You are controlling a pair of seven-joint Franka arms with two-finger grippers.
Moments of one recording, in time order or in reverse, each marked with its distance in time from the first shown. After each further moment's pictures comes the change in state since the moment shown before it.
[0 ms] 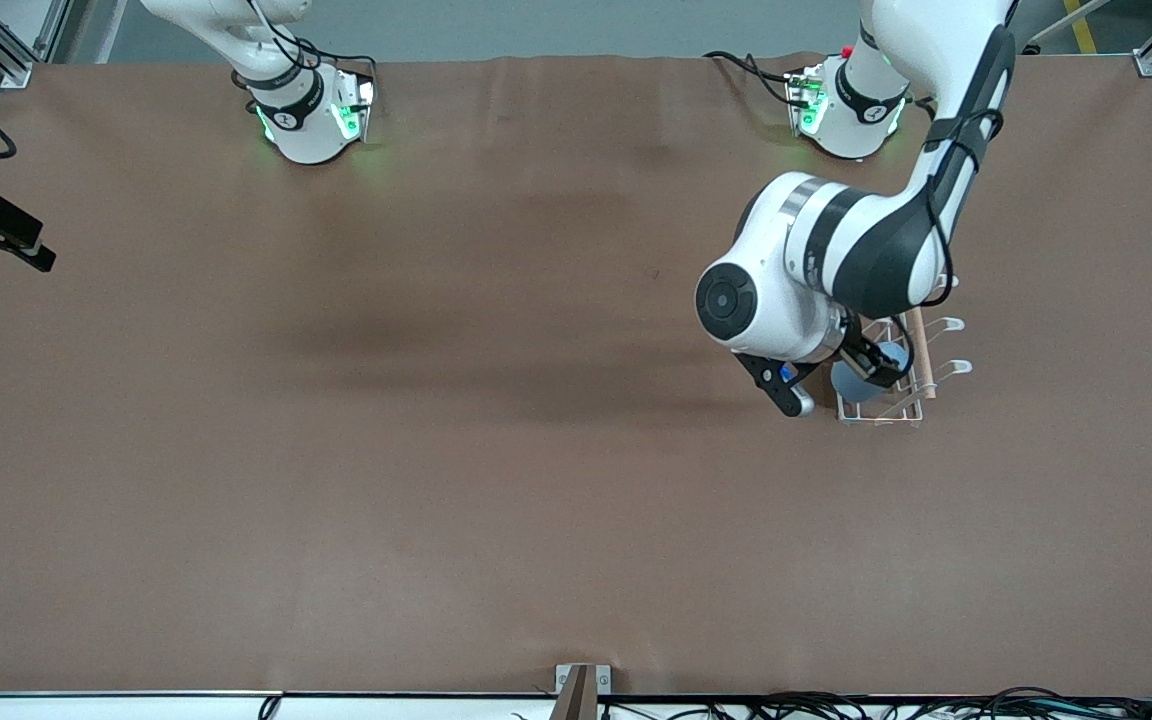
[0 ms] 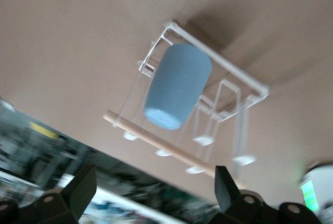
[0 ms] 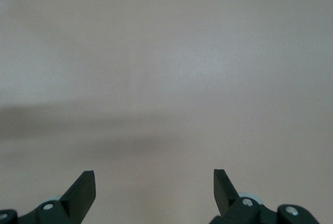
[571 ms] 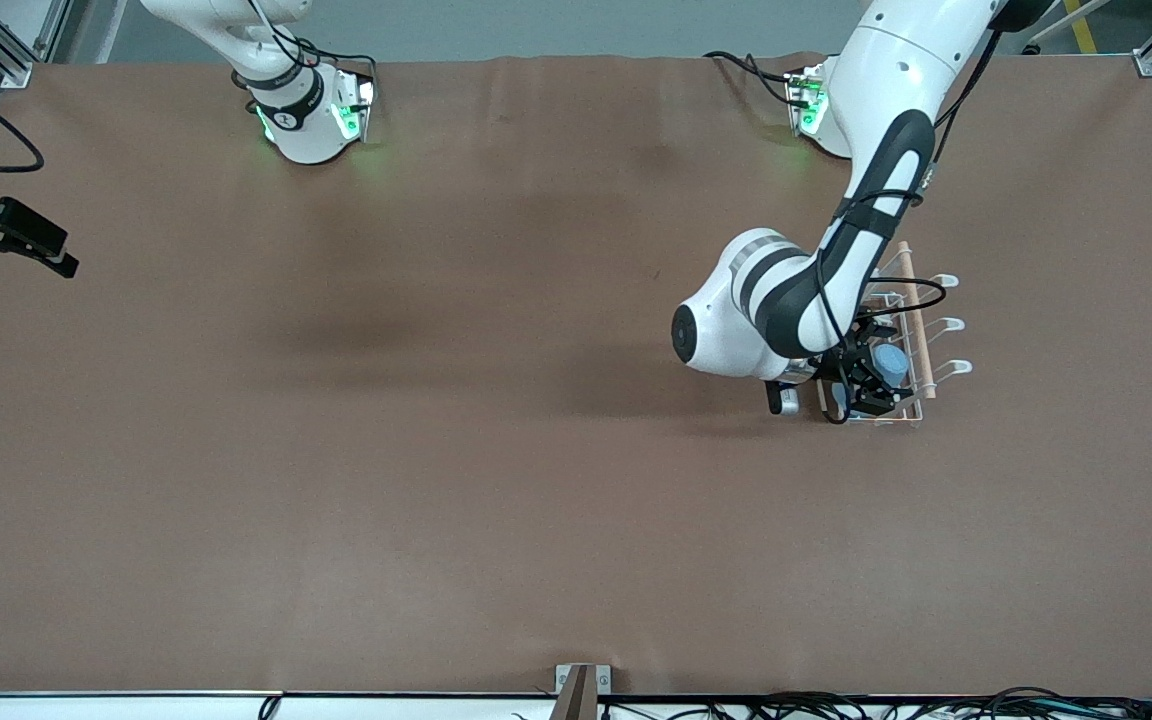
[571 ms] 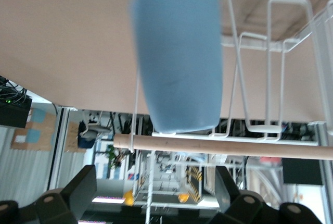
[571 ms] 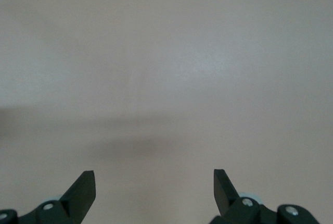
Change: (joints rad) left arm -0.016 0.120 0.001 -0.146 0.353 0.003 0.404; right arm 0.007 -0.058 -0.003 -0.127 0.000 0.082 0.000
